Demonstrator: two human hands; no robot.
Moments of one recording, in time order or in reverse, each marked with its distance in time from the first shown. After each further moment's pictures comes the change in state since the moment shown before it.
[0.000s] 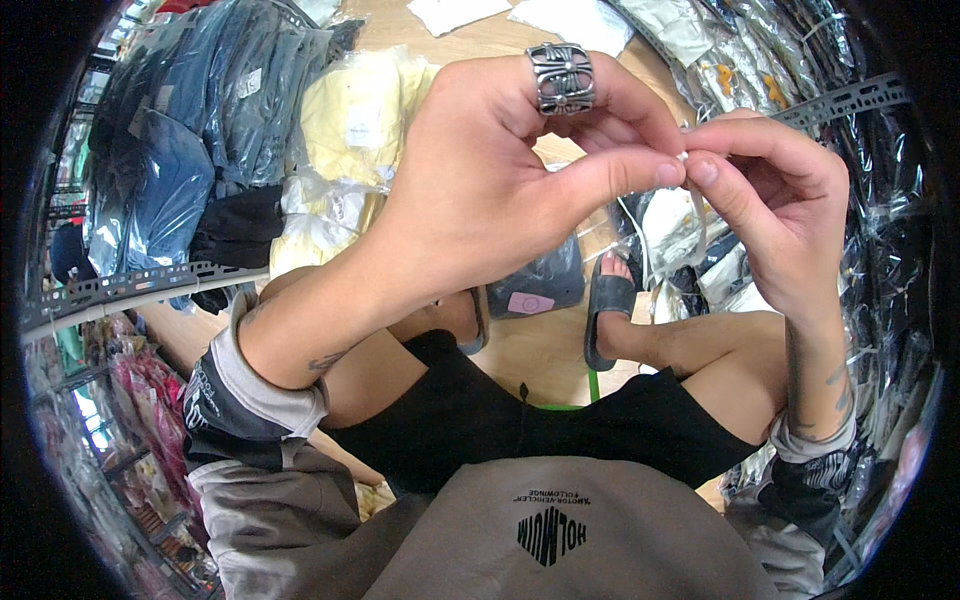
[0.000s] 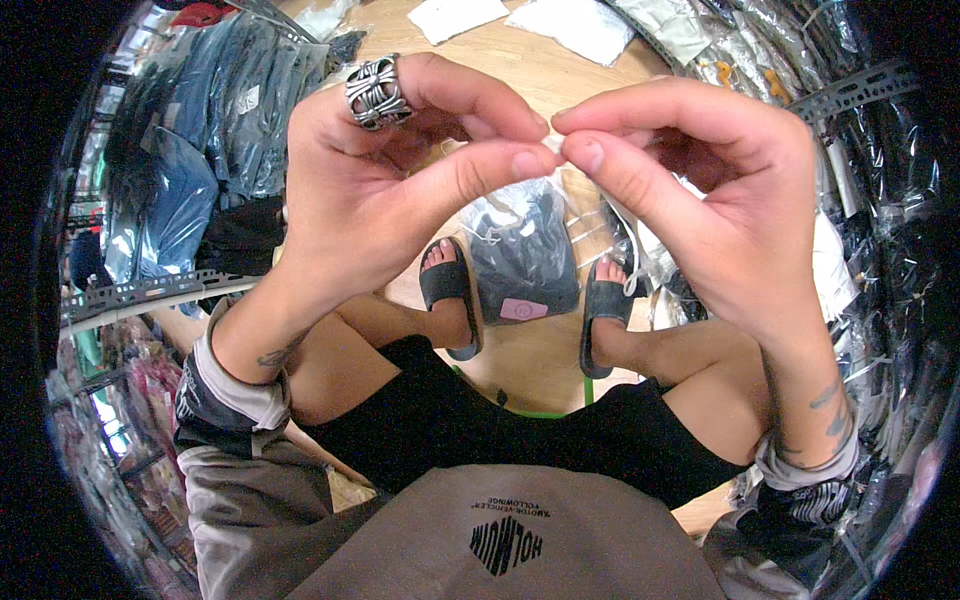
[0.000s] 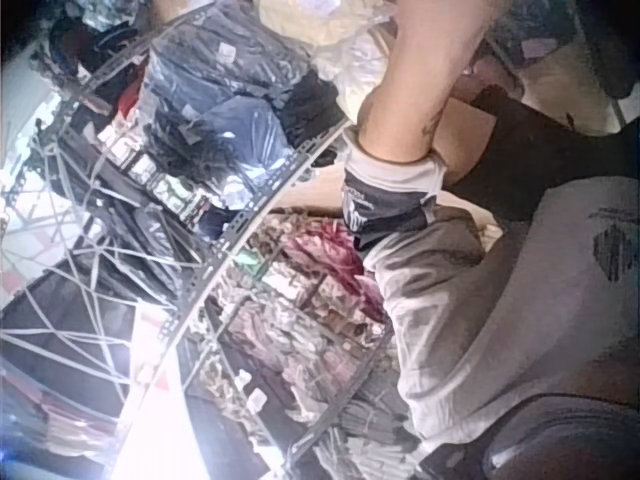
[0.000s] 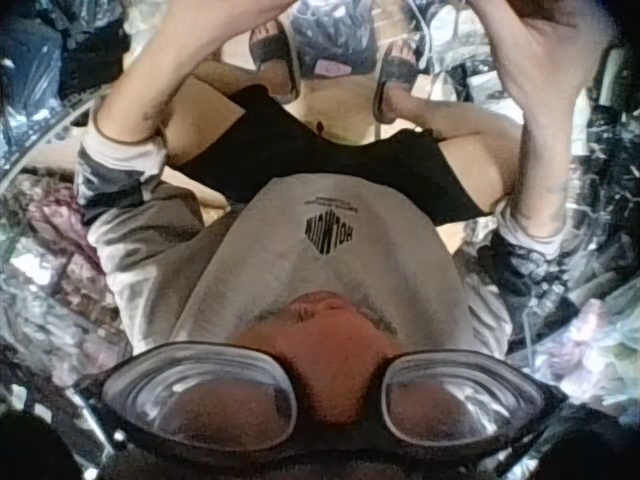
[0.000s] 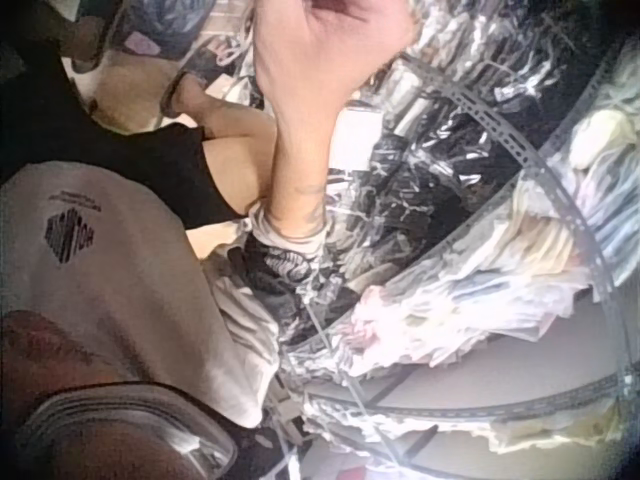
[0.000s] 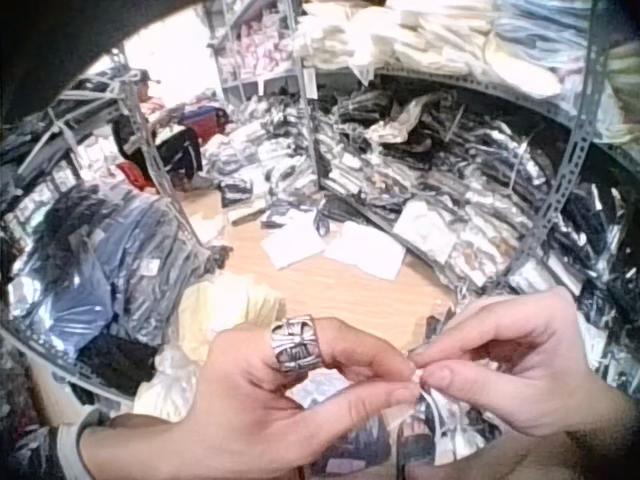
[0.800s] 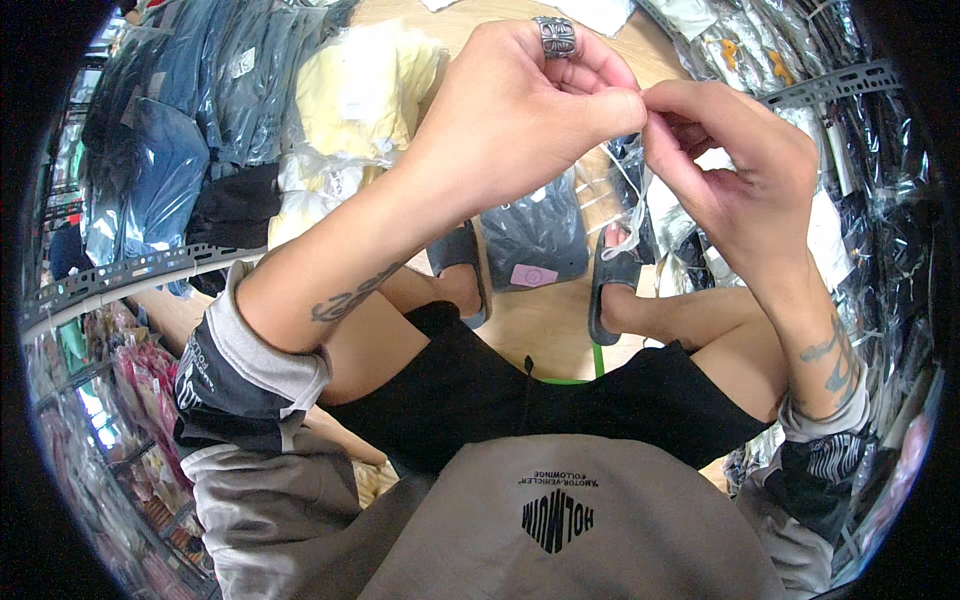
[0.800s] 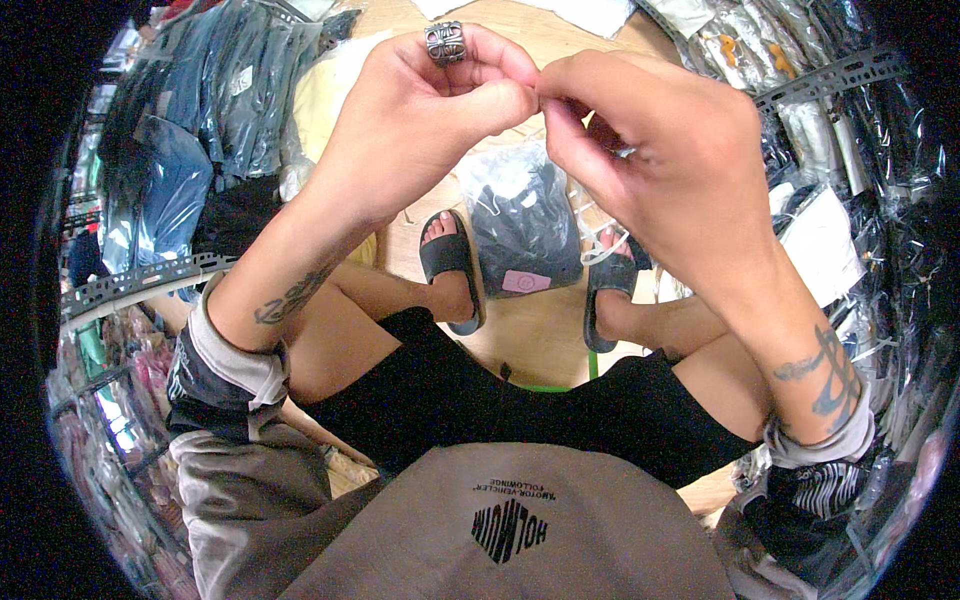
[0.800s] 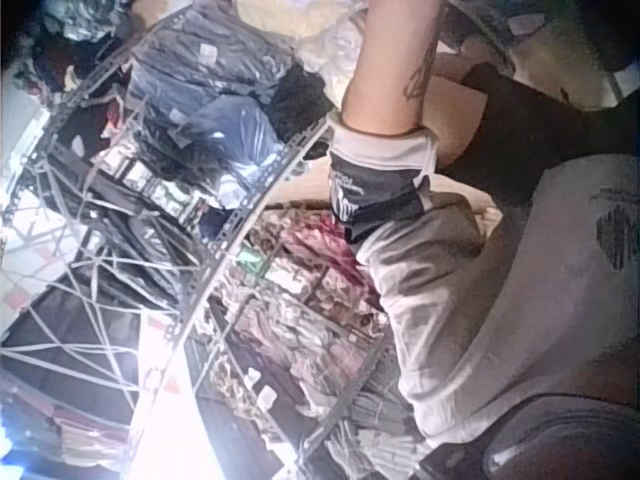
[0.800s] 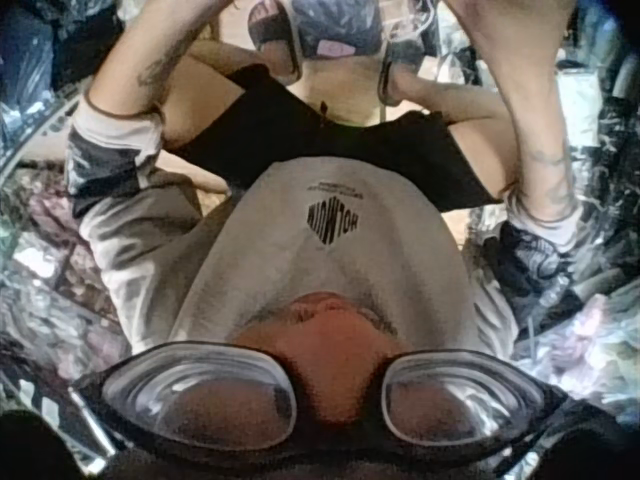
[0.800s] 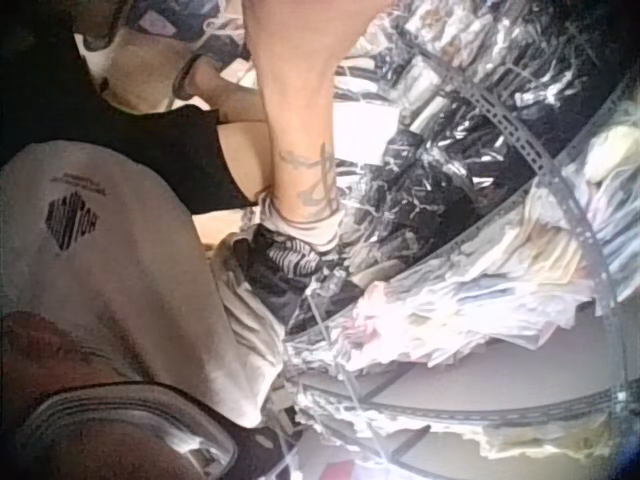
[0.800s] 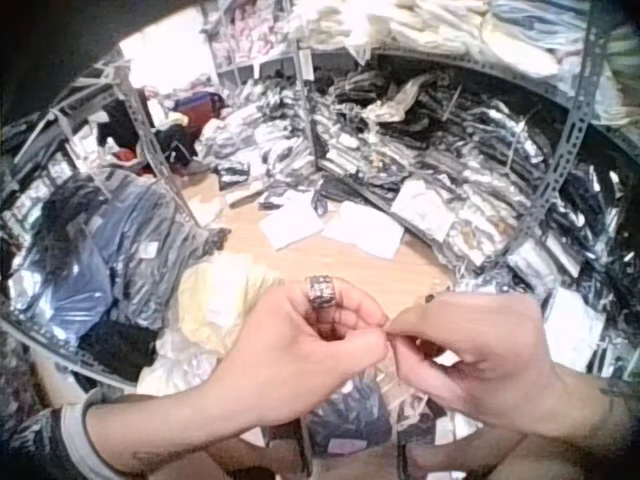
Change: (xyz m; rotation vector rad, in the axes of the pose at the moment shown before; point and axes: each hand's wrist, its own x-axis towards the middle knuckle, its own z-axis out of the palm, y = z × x) left_hand -0.003 -0.024 0.004 0.066 0.054 -0.447; right_hand 0.002 0.017 0.026 -0.560 0.117 -0.387
